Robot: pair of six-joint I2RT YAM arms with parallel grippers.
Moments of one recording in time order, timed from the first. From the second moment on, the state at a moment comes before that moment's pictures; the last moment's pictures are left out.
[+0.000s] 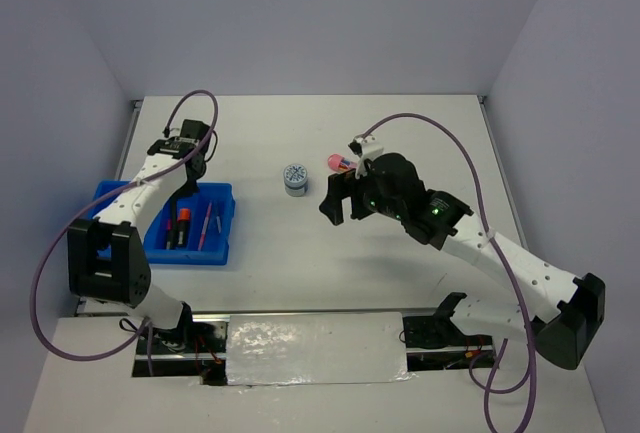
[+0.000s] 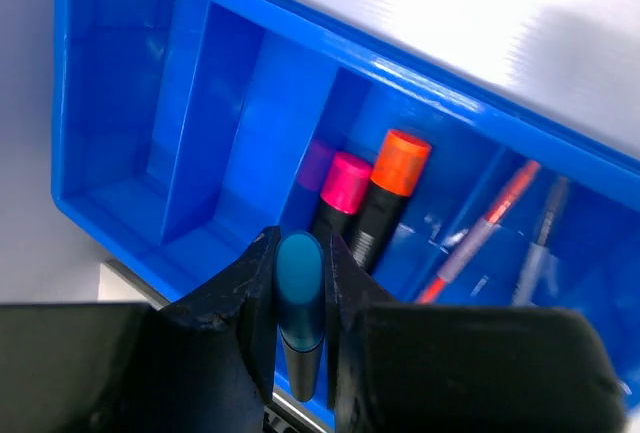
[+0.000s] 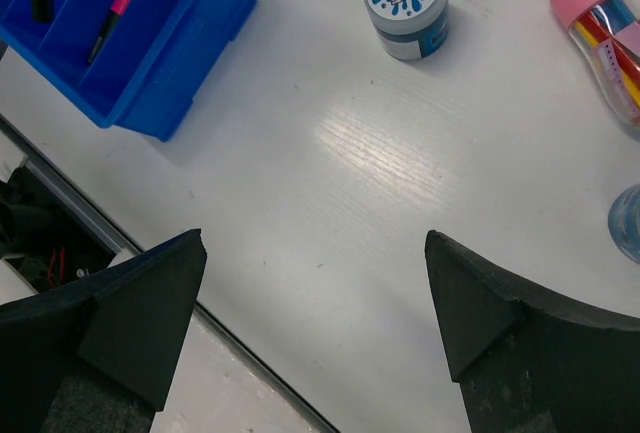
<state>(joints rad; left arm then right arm) -0.13 1.51 1.22 -0.92 -0.63 -0.31 0.78 1.10 1.00 -0.41 -0.01 0.37</state>
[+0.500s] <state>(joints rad) -0.12 1.57 1.16 -0.87 -0.66 -0.32 0.76 1.09 1.01 -0.45 -0.02 0.30</state>
